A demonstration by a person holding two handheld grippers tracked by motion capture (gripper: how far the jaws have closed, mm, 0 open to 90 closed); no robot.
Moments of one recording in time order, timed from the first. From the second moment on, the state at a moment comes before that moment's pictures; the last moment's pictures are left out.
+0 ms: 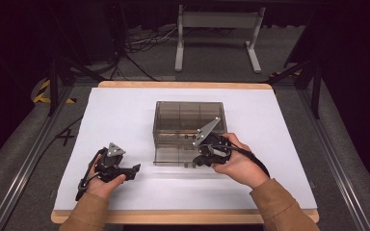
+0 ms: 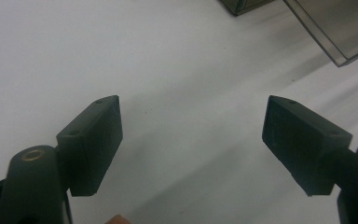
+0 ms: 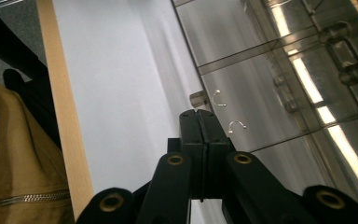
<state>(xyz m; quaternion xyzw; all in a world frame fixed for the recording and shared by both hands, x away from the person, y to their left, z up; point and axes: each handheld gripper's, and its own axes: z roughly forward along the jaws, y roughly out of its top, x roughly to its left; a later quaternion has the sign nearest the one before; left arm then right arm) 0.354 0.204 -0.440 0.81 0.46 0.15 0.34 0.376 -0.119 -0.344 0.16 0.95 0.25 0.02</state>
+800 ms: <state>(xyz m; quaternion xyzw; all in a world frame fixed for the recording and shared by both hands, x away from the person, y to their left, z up) 0.353 0.204 -0.440 0.81 0.46 0.15 0.33 0.361 -0.121 -0.362 0.10 0.96 0.26 -0.02</state>
